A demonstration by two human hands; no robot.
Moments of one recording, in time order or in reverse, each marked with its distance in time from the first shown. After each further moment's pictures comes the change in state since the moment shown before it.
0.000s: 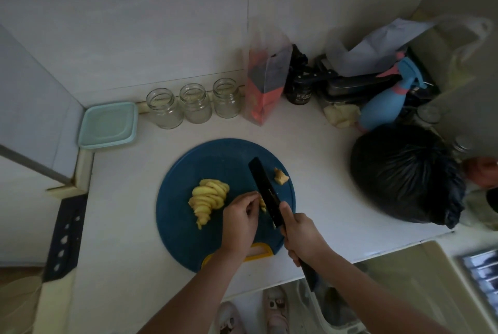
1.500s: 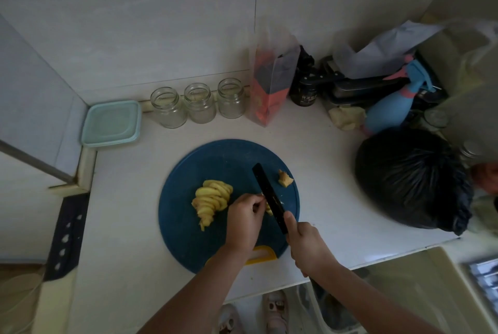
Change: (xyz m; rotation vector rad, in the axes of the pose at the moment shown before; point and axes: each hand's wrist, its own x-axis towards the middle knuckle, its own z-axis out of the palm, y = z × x) left_hand 0.007 0.001 0.001 0.096 -0.021 0.044; right_hand 0.001 0.013 0.005 -0.140 0.064 -0.079
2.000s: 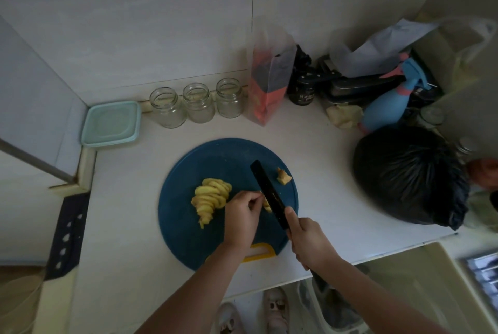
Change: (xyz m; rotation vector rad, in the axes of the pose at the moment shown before) left_hand -0.001 -0.001 -0.002 -0.059 0.027 -0.052; right_hand -0.001 0.001 -0.008 0.028 -0.027 0.012
